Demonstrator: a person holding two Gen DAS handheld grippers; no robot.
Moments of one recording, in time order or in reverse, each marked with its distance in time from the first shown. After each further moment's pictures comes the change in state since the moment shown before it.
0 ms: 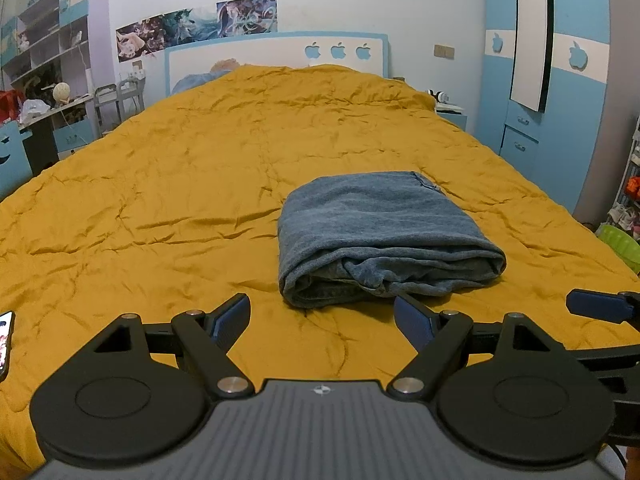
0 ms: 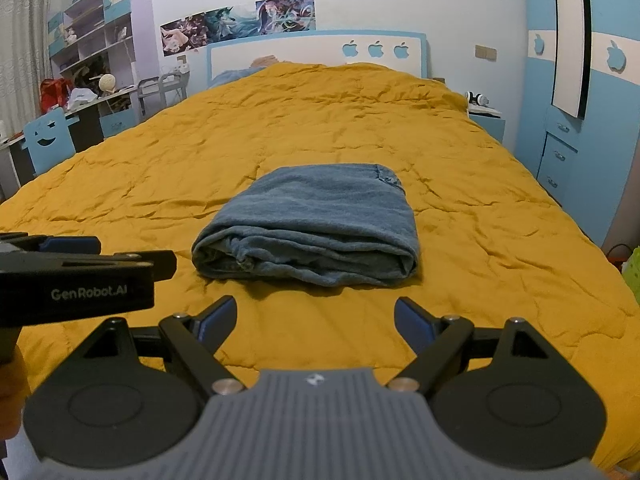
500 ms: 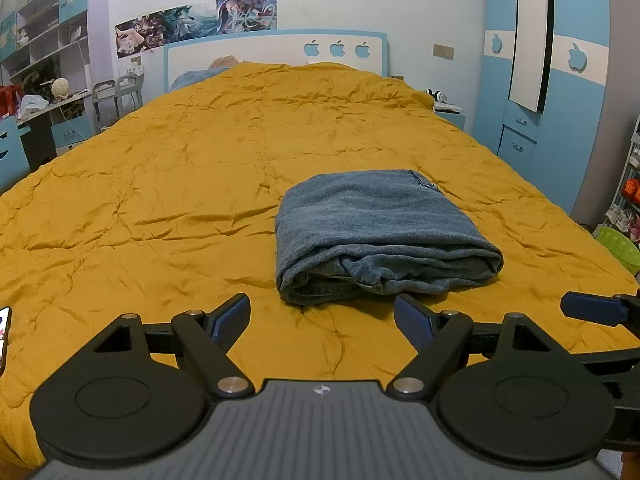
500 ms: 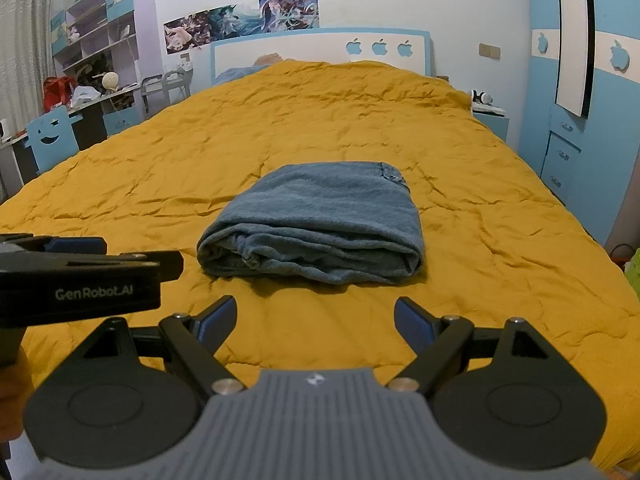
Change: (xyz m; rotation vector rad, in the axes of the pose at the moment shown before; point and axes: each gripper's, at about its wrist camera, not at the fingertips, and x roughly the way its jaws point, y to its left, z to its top) left arm 0.000 0.001 -0.001 -0.012 0.006 -0.009; right arm -0.001 0.001 0.000 -0.004 0.008 0.011
